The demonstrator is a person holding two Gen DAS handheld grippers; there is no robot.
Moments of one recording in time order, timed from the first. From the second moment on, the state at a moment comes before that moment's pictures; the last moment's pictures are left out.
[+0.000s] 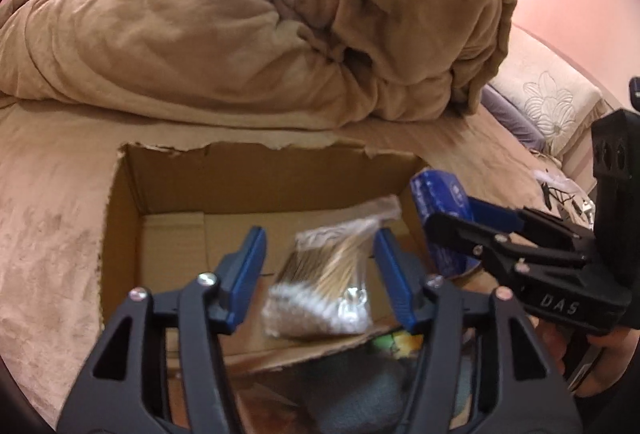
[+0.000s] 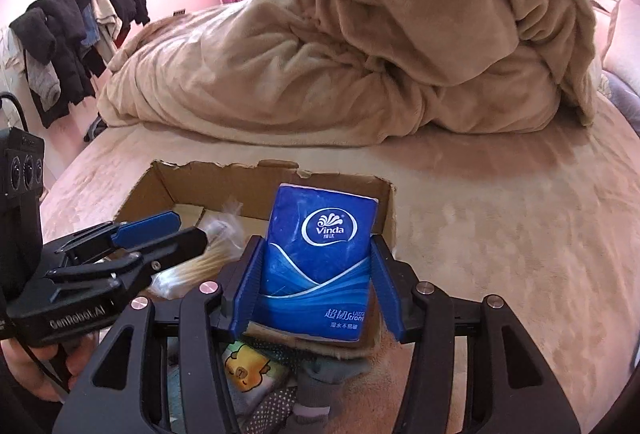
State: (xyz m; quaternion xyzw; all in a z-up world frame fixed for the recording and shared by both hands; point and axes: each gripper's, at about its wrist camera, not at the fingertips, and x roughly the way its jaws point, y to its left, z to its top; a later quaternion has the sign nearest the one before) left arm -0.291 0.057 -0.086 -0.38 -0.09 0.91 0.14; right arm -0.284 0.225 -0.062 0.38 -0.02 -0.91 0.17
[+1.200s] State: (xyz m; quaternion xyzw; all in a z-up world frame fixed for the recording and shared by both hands) left arm -0.067 0.017 -0.026 -0.30 -0.08 0.95 0.09; right arm -0.077 0.247 0.005 0.29 -0.01 -0.95 0.16
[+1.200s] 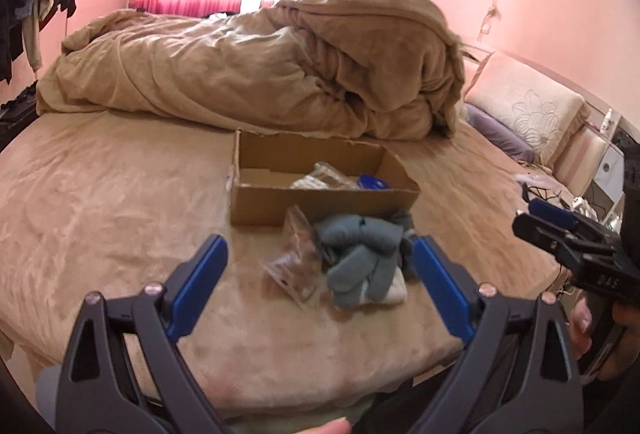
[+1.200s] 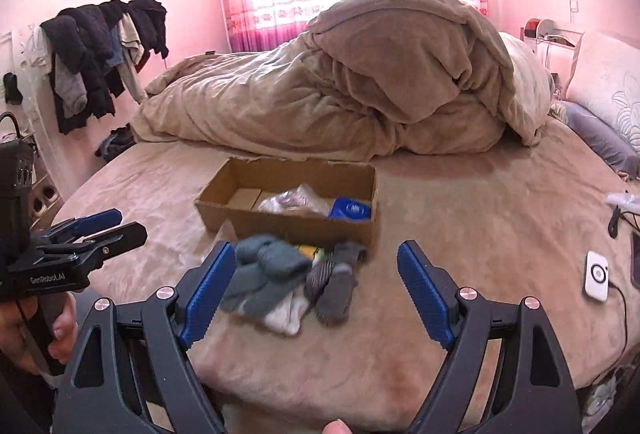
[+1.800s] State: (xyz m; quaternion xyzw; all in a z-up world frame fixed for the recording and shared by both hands) left arm -0.103 0.020 -0.087 -0.36 -0.04 0.93 0.07; right arm -0.110 0.256 -0.060 0.35 -0.01 -0.93 0.15
